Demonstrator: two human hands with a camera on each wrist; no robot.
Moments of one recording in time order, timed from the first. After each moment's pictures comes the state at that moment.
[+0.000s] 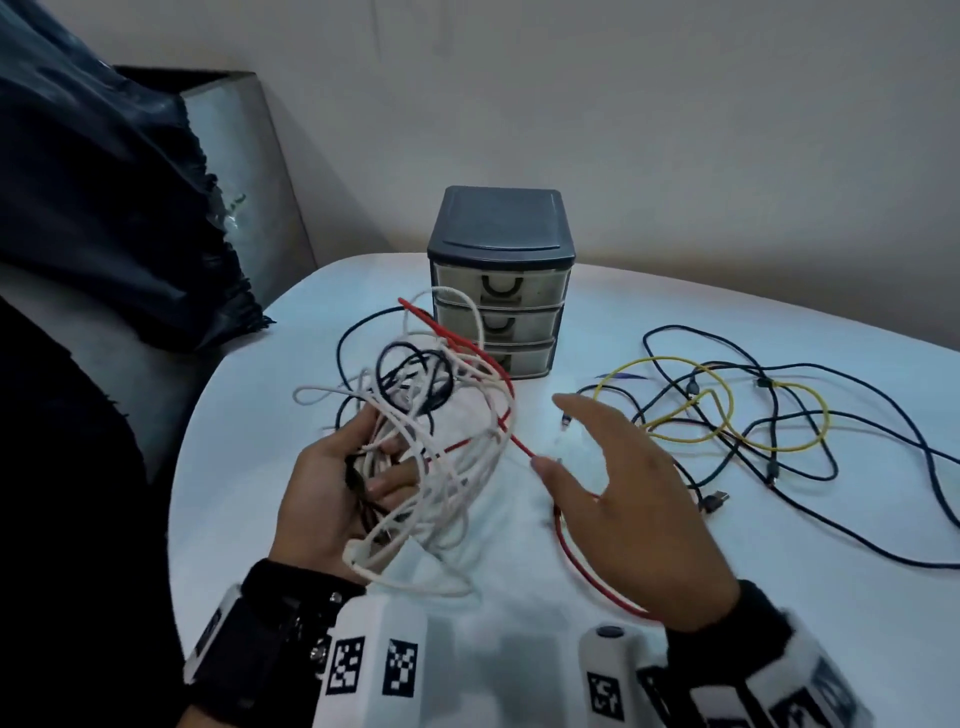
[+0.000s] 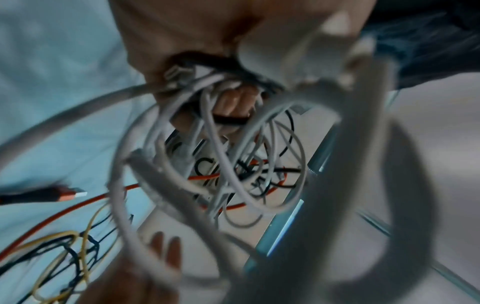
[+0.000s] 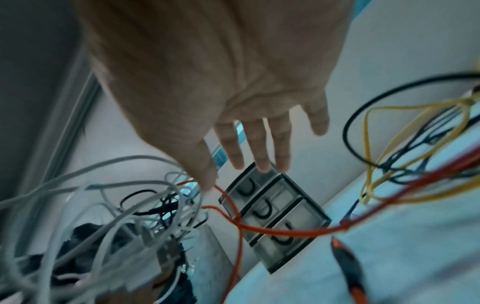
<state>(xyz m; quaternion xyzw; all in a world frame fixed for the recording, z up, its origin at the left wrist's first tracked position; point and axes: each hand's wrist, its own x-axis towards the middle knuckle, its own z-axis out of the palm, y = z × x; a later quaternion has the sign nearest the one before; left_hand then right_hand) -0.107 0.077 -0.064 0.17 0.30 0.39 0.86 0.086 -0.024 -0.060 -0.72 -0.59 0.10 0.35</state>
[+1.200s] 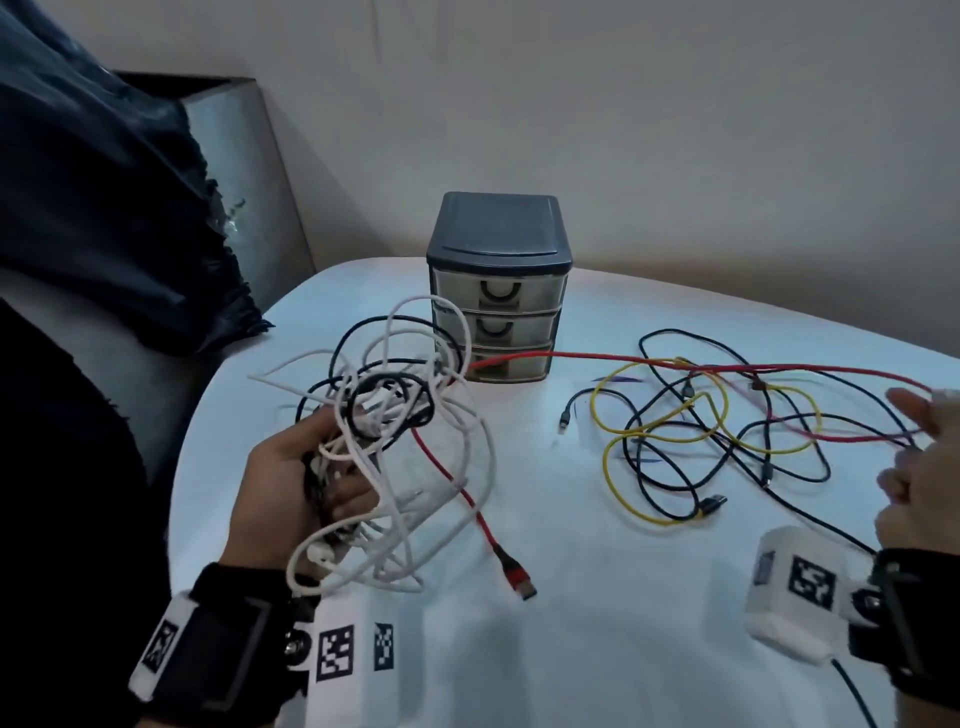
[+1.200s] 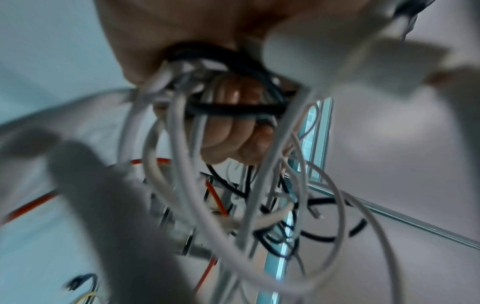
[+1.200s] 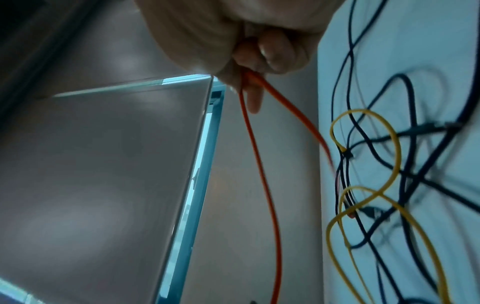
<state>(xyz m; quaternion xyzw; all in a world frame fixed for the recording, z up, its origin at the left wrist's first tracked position) -0.127 0.076 -0.045 0.27 0.37 0.43 0.78 0.346 -0.092 -0.135 -0.62 -0.13 0.23 0.74</state>
